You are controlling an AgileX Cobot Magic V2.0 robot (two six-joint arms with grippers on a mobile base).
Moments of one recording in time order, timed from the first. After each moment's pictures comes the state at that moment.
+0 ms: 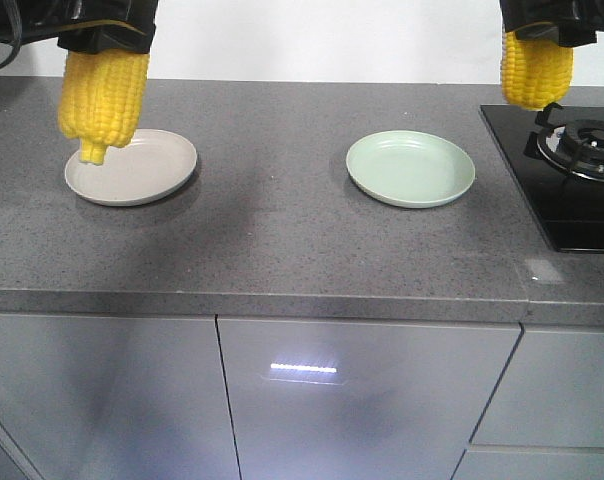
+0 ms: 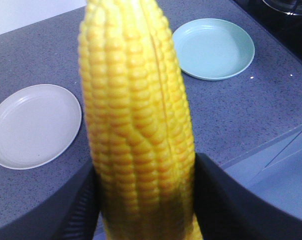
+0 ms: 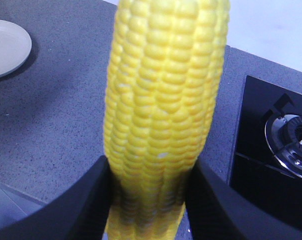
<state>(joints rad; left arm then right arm) -0.50 1.47 -1.92 0.09 1.21 -0.08 0.31 1.40 -1.78 -0.15 1.07 -0.08</state>
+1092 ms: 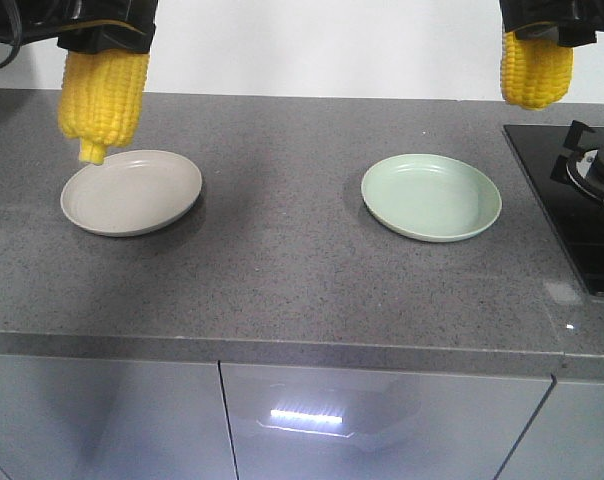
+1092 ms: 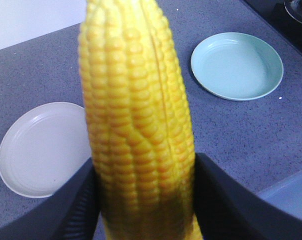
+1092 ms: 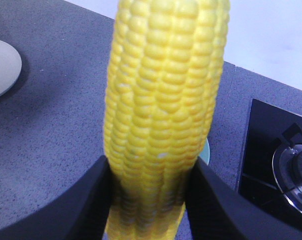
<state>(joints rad) -0.50 1.47 -1.92 0.09 1.21 -0.08 0.31 1.40 -1.78 -0.15 1.07 -0.08</state>
